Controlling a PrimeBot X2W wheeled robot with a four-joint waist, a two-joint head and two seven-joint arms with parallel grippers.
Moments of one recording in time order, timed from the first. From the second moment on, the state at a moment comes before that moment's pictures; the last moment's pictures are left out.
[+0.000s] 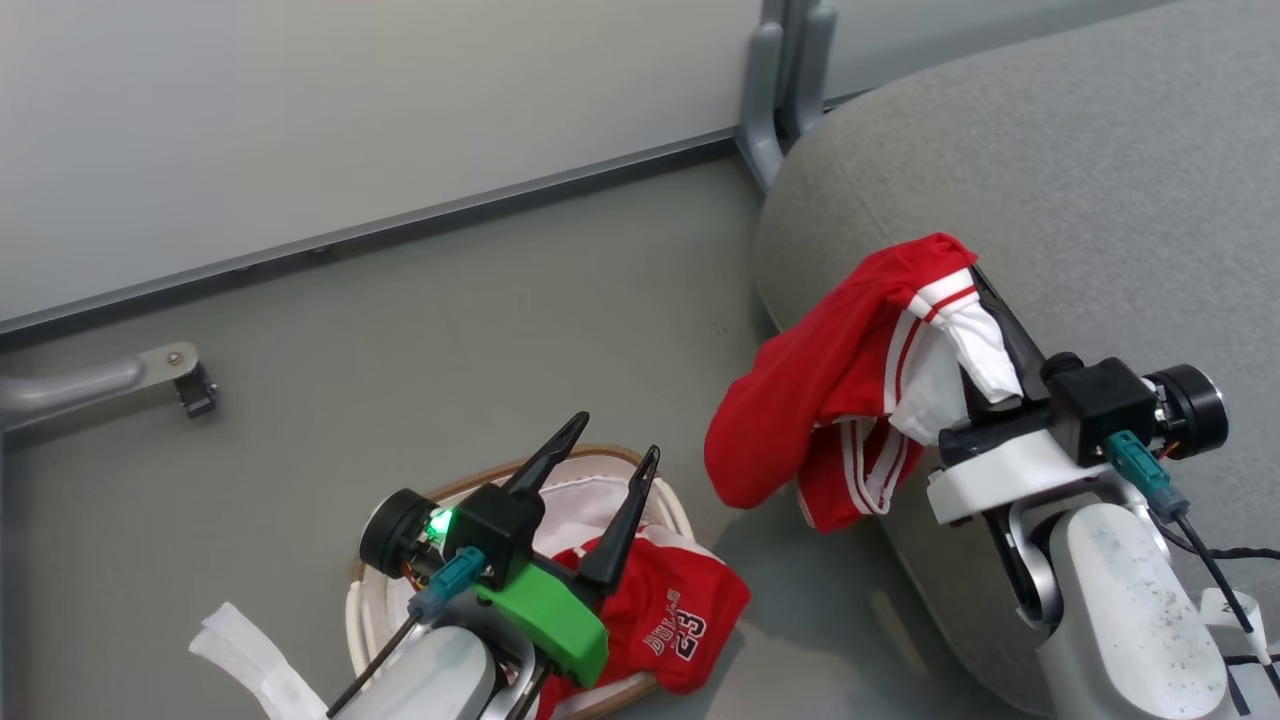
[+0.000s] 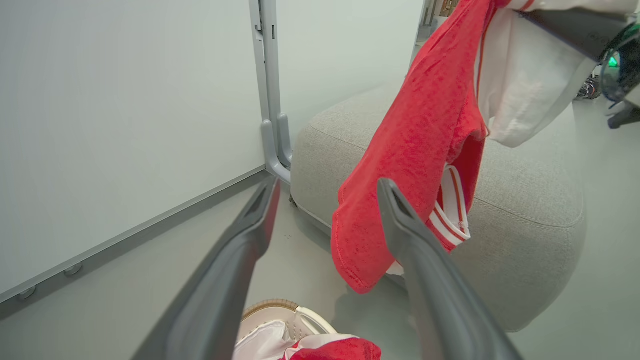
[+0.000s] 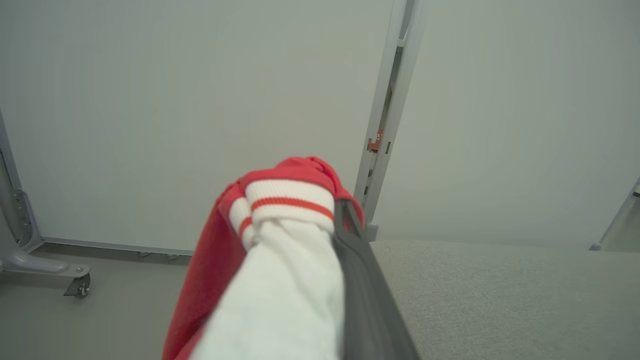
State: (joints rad) left arm -0.36 0.23 -0.78 0.30 -0.49 -0.01 -0.26; right arm -0.32 -0.05 0.07 0.16 -0.02 0.13 -0.26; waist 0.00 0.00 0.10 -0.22
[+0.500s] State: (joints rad) left arm -0.41 0.22 -0.82 0.33 -0.45 -0.03 -0.26; right arm -0.28 -0.05 0.04 0.15 0.03 0.13 -0.26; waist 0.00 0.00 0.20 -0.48
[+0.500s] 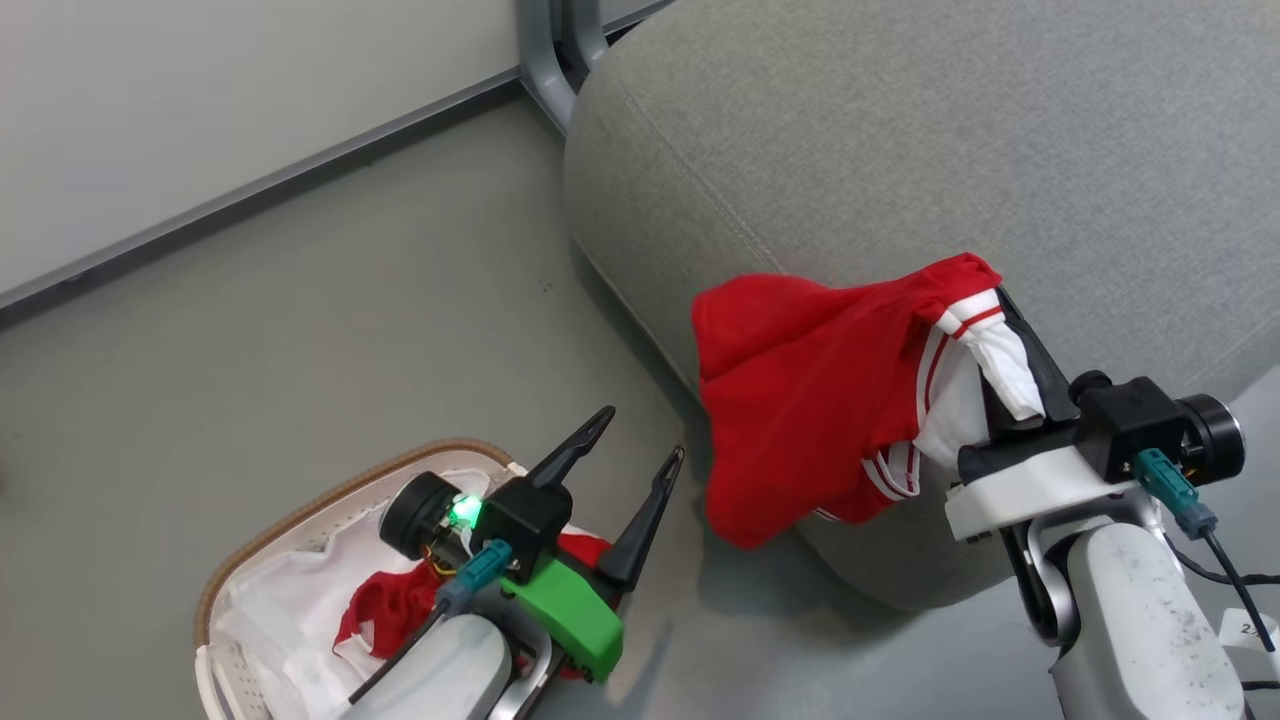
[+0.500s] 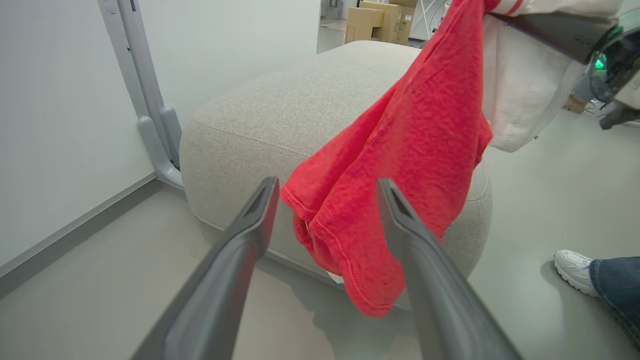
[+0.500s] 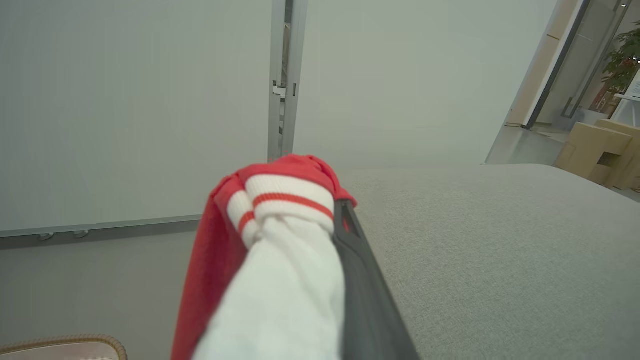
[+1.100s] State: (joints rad) left arm -0.45 0.21 -0.84 0.32 -0.43 -0.02 -0.26; right arm -0.65 -0.20 -0.02 0.28 -0.04 0.13 -0.26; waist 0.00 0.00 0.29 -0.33
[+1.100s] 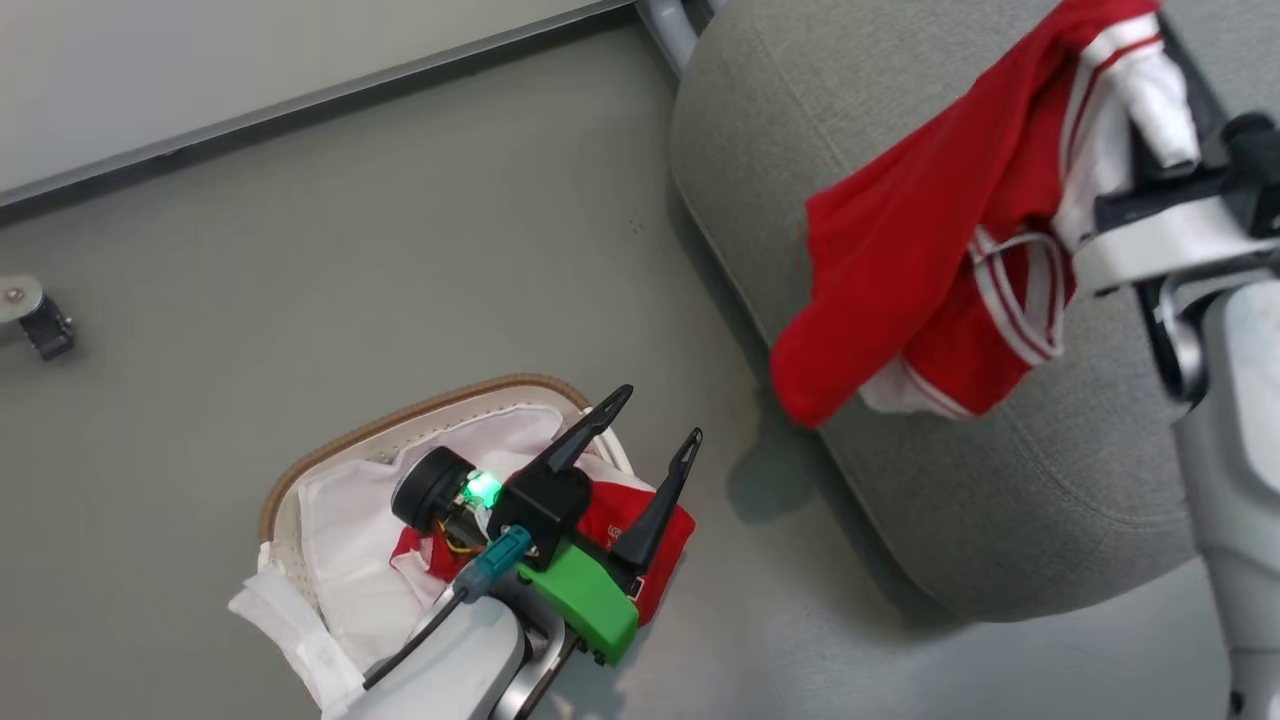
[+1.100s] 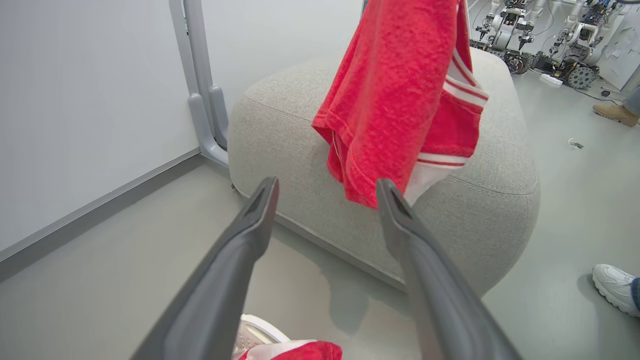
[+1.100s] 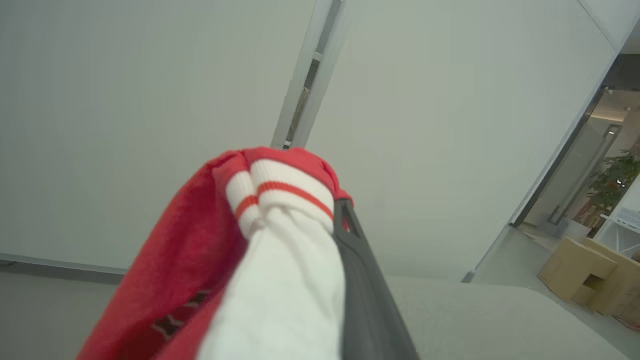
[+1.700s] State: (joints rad) left arm -0.52 0.22 -0.88 0.27 -0.37 -0.01 -0.23; right arm -1.07 -0.61 -0.28 0.48 -0.10 0.13 -0.17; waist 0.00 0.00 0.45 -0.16
